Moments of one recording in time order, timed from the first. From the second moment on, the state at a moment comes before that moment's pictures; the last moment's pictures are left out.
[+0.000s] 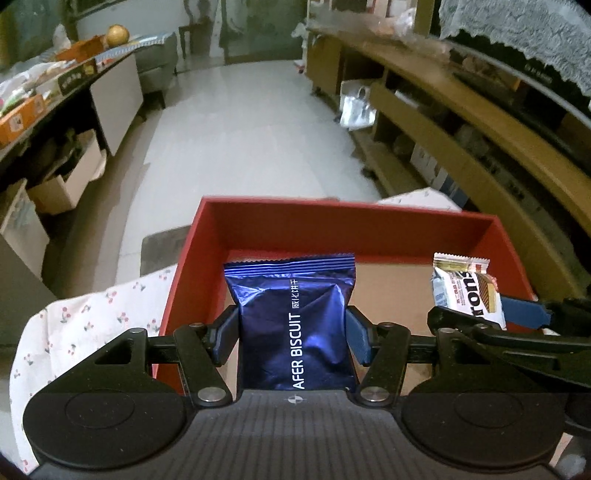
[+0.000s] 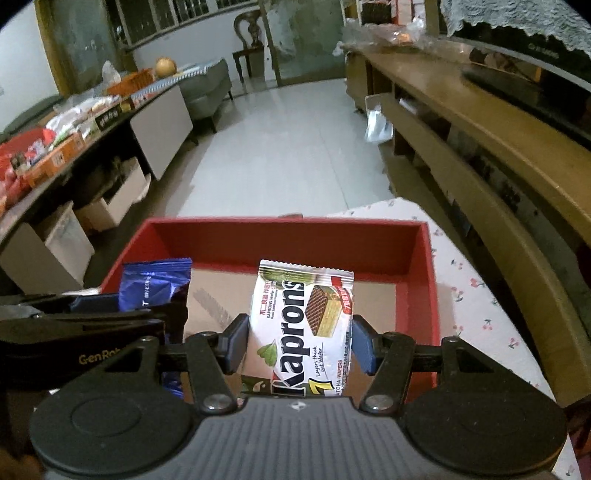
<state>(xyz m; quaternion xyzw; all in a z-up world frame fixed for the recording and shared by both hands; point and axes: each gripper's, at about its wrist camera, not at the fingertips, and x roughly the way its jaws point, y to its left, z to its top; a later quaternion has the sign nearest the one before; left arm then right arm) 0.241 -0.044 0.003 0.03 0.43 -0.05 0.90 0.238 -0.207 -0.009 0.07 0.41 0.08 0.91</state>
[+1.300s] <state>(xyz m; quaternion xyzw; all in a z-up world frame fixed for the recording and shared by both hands) 0.210 -0.044 0.001 0.07 0.44 -0.04 0.90 0.216 -0.198 -0.008 0.01 0.42 0.06 0.90</state>
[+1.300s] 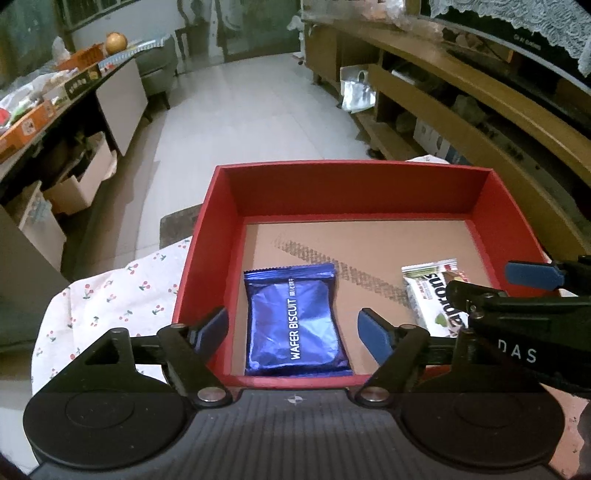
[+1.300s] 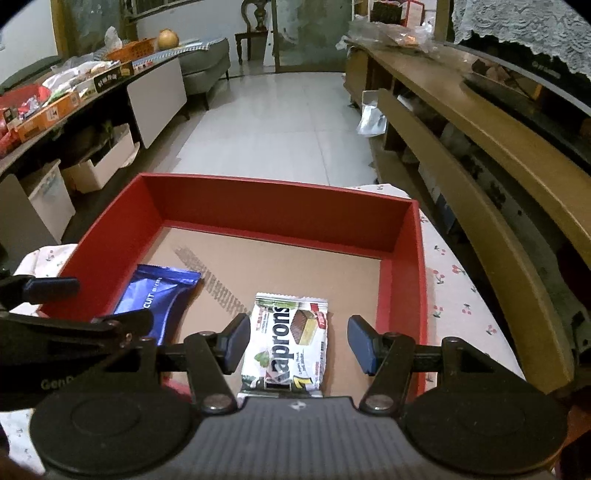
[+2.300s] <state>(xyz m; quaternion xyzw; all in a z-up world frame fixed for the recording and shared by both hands) 0.117 0.015 0.018 -0.03 0.47 -0.05 0.88 0.124 -0.168 0.008 0.02 0.46 0.16 0.87</state>
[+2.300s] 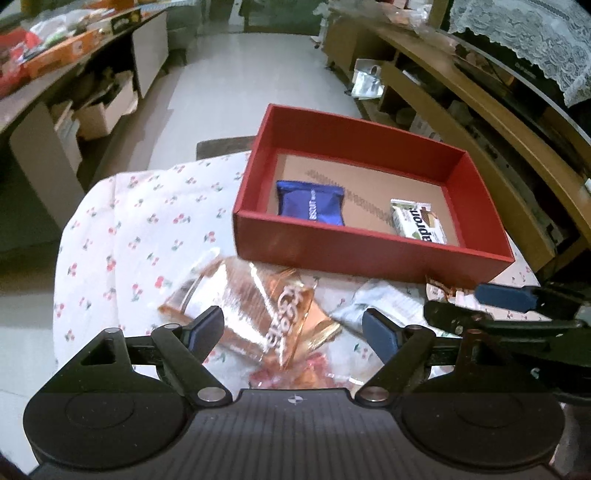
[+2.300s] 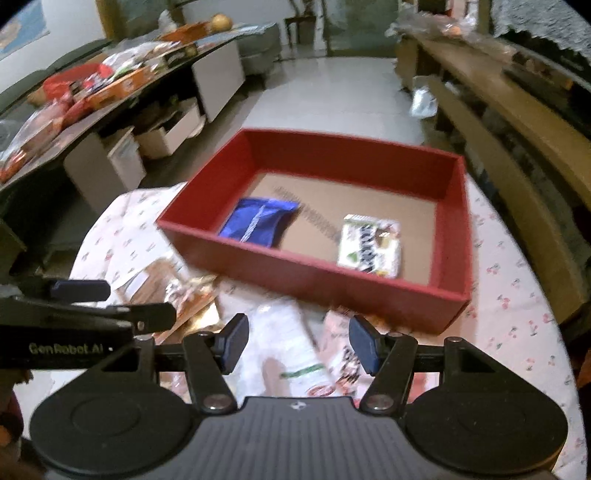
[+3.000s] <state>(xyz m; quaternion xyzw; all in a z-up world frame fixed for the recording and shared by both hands) 0.139 0.042 0.000 -0.09 0.51 -0.03 0.86 0.135 -0.139 -0.025 -0.05 0.50 0.19 0.84</state>
